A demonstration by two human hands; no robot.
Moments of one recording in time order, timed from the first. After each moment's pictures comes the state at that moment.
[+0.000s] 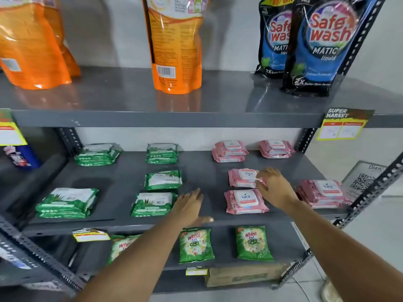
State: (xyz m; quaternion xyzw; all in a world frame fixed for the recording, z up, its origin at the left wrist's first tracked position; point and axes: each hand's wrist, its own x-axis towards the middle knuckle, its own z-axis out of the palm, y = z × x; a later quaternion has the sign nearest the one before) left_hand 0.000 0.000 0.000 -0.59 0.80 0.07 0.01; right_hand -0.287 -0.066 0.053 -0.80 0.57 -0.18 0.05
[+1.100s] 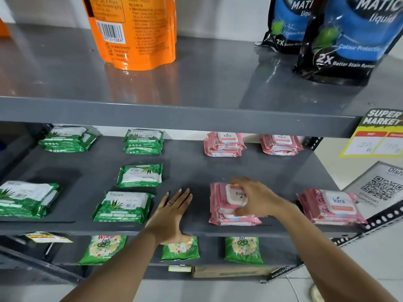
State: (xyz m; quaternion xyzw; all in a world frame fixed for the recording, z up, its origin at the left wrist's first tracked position) left_hand -0.006 -0.028 -0.070 -0.59 0.80 0.06 -0.02; right_hand -0.278 -0.112 0.047 -0.84 0.48 -0.01 0.24
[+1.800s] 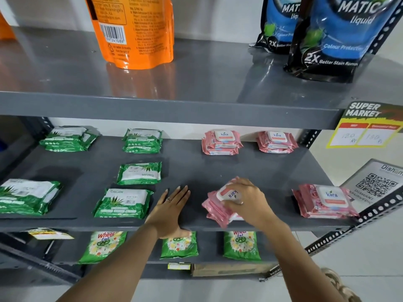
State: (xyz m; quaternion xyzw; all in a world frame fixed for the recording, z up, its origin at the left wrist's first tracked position) left_hand -0.006 -0.029 -0.070 -0.60 0.80 0.06 0.00; right_hand -0.268 -0.069 0.029 -0.78 0.56 -0.18 0.24
